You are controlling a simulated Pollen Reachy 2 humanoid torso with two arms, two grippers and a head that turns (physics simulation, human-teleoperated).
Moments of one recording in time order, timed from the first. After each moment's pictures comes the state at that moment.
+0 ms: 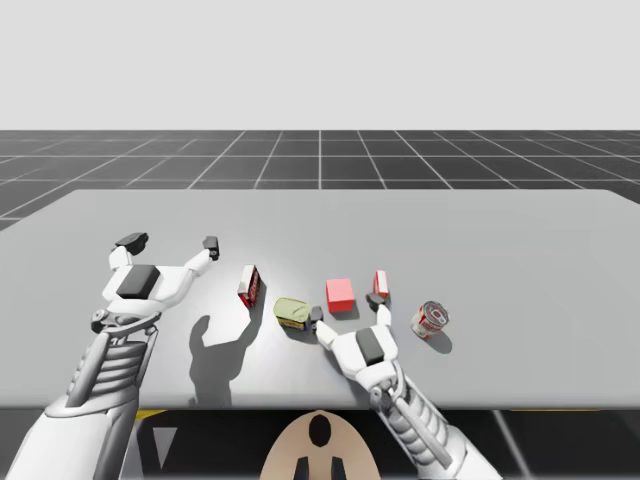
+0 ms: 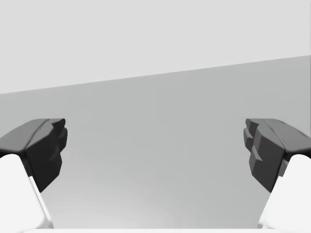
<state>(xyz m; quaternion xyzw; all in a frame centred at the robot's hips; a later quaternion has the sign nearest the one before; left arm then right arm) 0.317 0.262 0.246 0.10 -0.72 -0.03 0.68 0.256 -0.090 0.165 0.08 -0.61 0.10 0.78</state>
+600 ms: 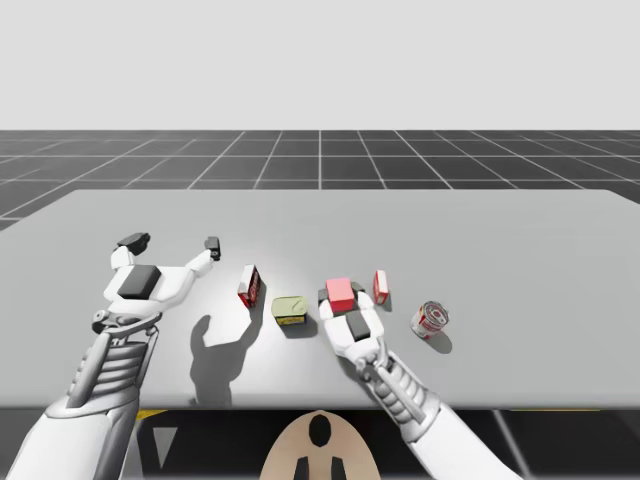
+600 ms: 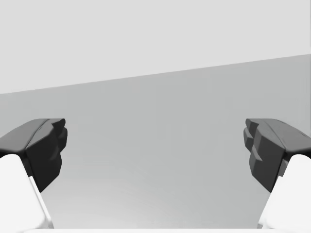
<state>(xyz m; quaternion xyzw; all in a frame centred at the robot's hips) 0.316 0.260 0.247 0.10 -0.72 -0.03 0.68 0.290 -0.077 0.158 0.07 -0.61 0.10 0.78</state>
